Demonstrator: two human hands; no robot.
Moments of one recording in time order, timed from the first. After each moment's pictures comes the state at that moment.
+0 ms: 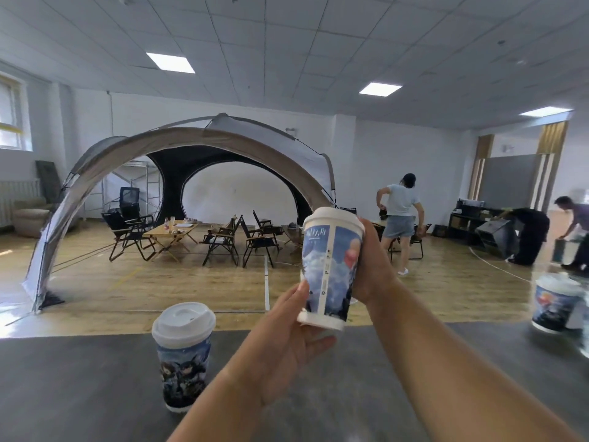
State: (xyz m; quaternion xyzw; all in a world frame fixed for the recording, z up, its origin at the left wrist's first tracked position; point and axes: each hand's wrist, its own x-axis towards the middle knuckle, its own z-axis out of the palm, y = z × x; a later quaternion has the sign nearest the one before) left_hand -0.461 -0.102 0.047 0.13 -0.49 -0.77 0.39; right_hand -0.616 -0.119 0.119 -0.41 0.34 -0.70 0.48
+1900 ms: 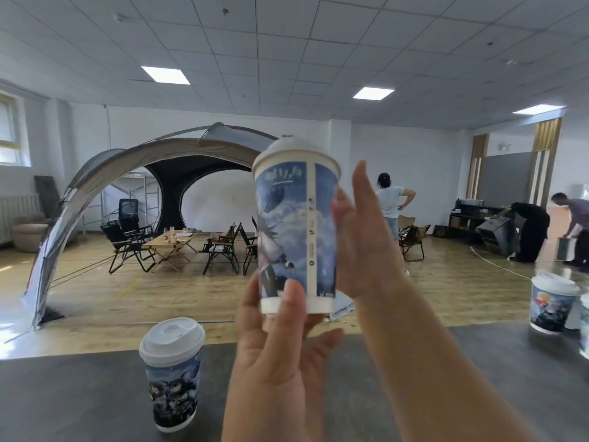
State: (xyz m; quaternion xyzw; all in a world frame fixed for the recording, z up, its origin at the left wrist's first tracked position) left_hand -0.477 -0.016 0.087 0.01 -0.35 -0.65 0.68; right_hand -0.573 -0.059 0.177 -0.53 0.22 -0.68 0.45
